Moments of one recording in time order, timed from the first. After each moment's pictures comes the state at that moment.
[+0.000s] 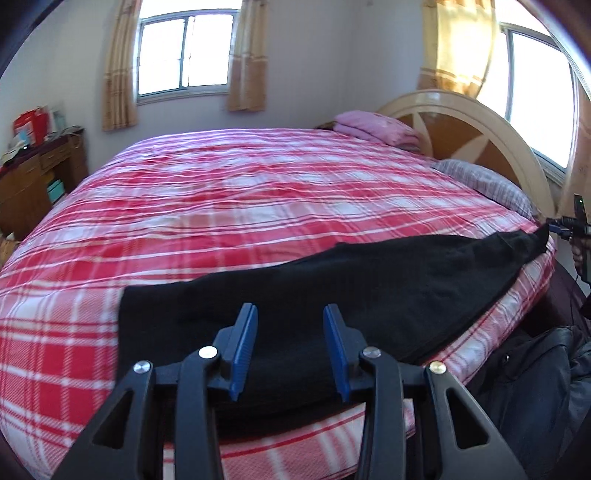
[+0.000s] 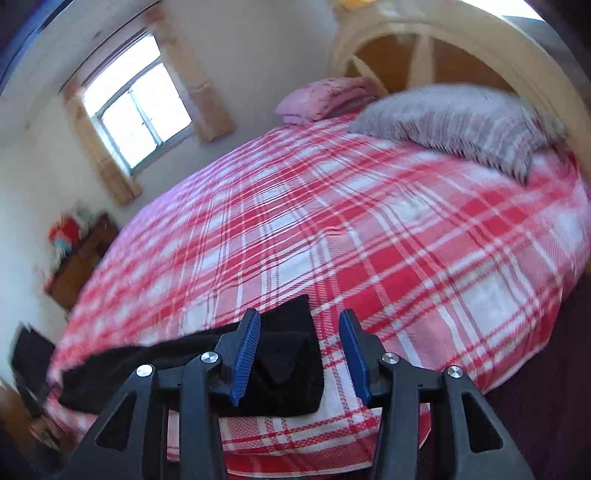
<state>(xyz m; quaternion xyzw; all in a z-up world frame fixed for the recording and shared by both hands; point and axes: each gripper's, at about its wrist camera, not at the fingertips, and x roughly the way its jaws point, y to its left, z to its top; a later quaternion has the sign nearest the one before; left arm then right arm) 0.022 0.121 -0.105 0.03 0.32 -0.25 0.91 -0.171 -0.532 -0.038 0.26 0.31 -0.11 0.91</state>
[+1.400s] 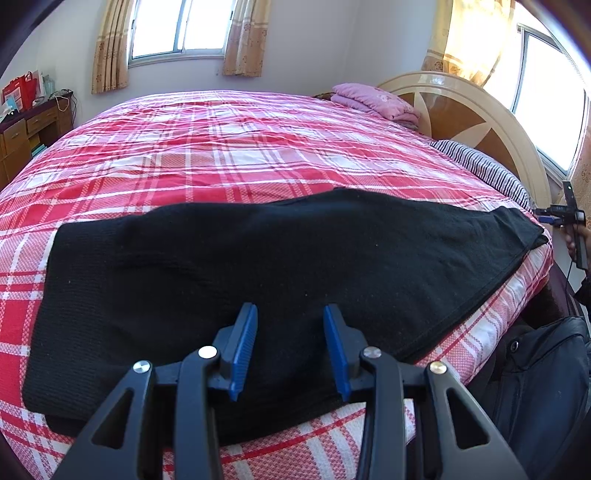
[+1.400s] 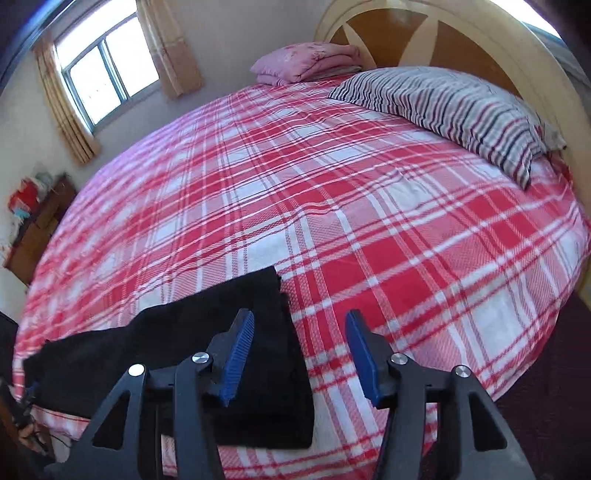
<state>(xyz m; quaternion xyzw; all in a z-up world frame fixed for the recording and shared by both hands) 0.032 0.112 -0.152 0.01 0.38 -0.27 0.88 -0.102 -0.524 -0.046 0.20 0.41 -0.16 0.88</state>
